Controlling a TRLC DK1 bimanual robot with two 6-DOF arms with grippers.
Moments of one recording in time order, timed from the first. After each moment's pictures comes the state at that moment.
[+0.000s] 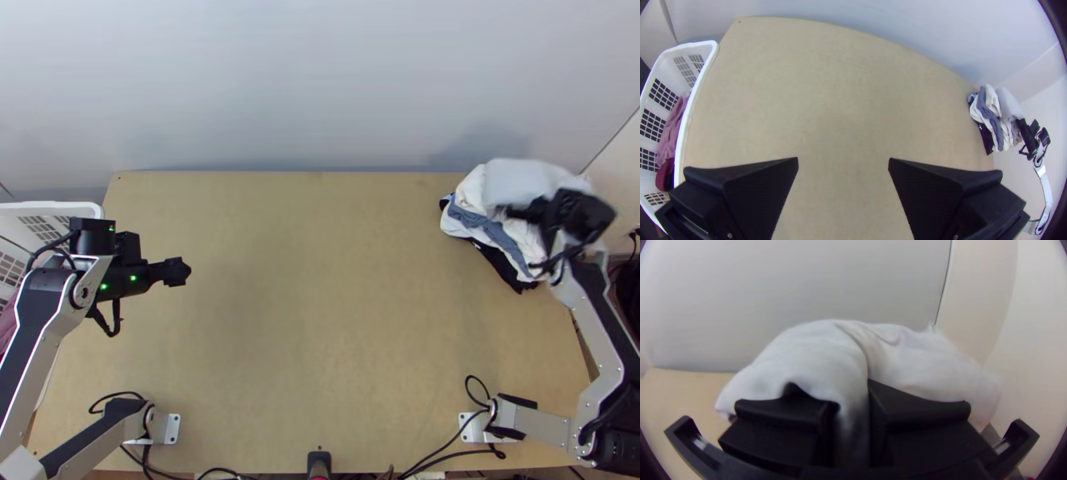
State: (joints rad) left arm -0.03 1.07 1.11 -0.98 0.19 -0.23; right arm -0.24 1.32 0.91 0.13 0.03 -0.06
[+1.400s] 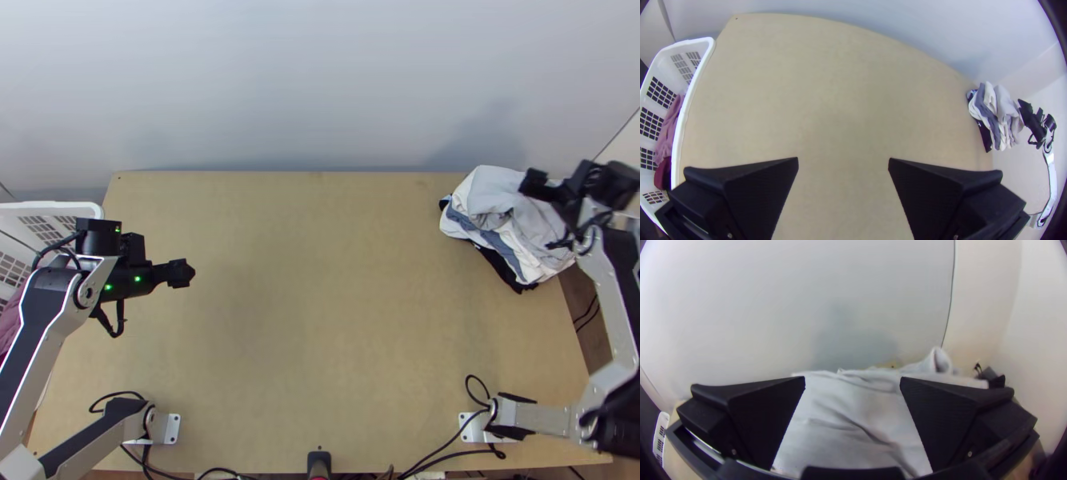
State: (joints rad) left arm -0.05 1.08 1.11 -0.98 0.19 -0.25; right arm -0.26 1.41 1.23 -0.22 -0.10 0.11
